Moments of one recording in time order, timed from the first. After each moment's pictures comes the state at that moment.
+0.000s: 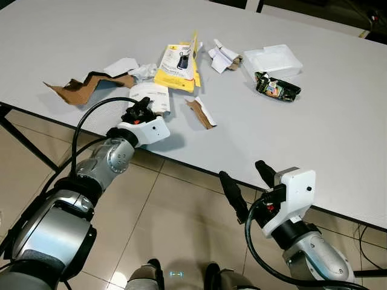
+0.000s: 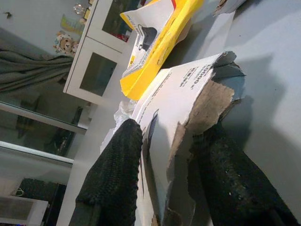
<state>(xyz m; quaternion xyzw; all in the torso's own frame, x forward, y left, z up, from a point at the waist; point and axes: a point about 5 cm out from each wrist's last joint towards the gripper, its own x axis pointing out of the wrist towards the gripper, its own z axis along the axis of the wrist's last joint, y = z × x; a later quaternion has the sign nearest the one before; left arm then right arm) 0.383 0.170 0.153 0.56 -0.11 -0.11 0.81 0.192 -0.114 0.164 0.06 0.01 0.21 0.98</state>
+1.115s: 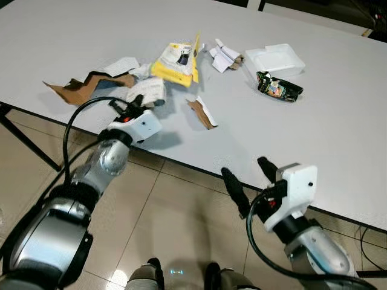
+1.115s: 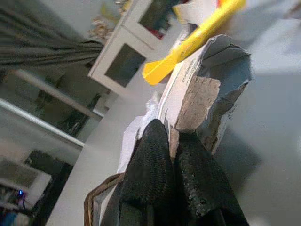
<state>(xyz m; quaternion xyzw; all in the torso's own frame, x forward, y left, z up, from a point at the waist) 0.378 0.178 0.163 0.47 -0.17 -0.04 0.86 0.202 -0.118 0.167 0.05 0.00 0.20 0.98</state>
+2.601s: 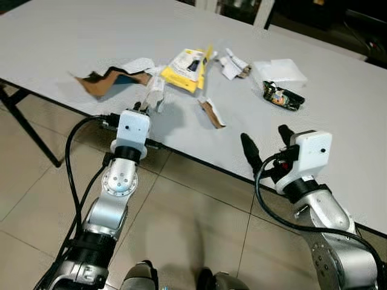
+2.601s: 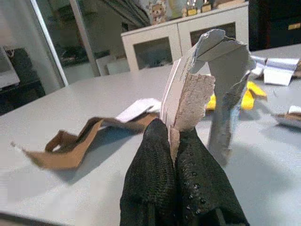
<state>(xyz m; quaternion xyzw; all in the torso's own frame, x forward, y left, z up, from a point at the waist) 0.328 0.147 0.165 0.16 -0.15 -0.02 0.97 0.253 -0.146 0.181 0.00 -0.07 0.13 0.99</state>
